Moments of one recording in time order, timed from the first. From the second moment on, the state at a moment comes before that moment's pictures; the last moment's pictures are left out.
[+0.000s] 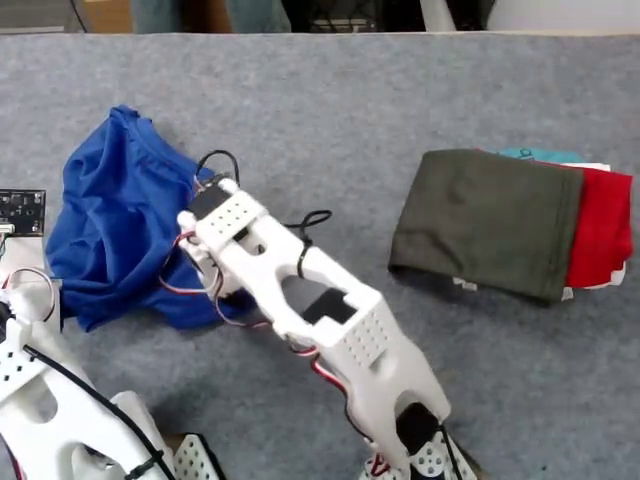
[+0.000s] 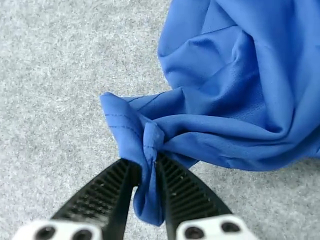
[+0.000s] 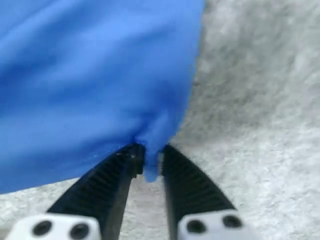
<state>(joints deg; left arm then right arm) -45.9 -52.3 53.5 64.7 -37.0 -43.1 44.5 -22.3 91.2 -24.0</state>
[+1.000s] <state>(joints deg) -20.3 -52.3 3.3 78.5 -5.7 -22.3 -1.3 -72.8 94.2 -20.6</state>
